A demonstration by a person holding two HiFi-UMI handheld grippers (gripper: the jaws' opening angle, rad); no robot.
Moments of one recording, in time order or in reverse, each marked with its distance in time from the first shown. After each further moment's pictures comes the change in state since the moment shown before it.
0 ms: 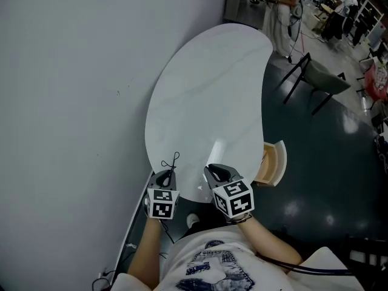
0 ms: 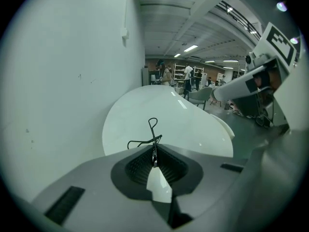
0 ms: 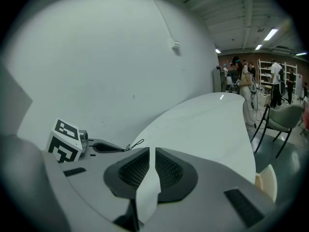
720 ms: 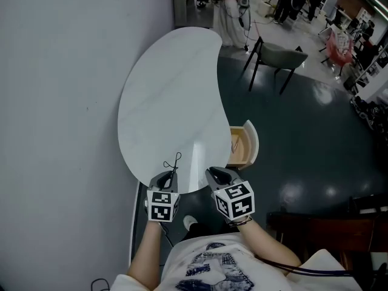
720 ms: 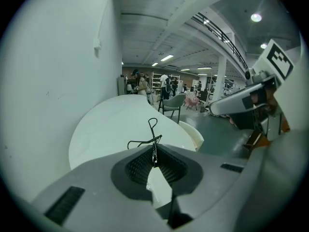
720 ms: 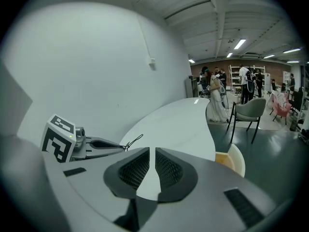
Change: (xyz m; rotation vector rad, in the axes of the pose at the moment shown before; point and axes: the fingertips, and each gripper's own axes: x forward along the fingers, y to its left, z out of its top) left arm -0.033 -0.119 0.019 0.143 -0.093 -0.242; right arm -0.123 -0.023 -0.055 0.144 -0.112 -0.242
